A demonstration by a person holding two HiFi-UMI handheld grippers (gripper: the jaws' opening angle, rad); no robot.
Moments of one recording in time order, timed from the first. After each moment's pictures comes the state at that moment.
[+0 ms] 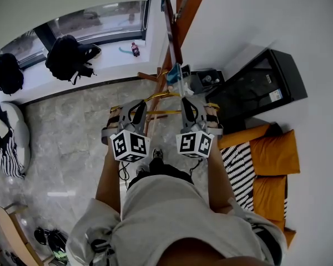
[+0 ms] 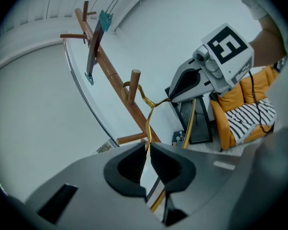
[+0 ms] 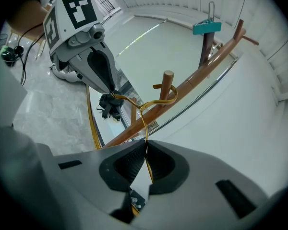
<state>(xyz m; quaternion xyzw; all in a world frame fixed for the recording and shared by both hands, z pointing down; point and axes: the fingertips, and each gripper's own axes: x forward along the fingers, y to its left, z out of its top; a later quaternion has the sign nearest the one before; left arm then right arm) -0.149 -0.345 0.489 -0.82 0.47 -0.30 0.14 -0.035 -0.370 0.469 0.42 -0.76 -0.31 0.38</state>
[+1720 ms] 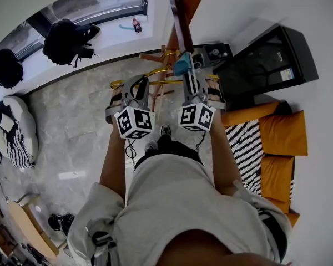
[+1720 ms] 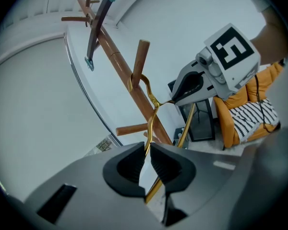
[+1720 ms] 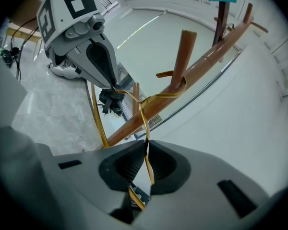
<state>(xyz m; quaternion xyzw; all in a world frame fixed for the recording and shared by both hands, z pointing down) -0.157 -0.383 0.519 -0.81 0.48 -0.31 0.12 -0.043 -0.411 0.512 0.42 -0.76 -0.29 0.41</state>
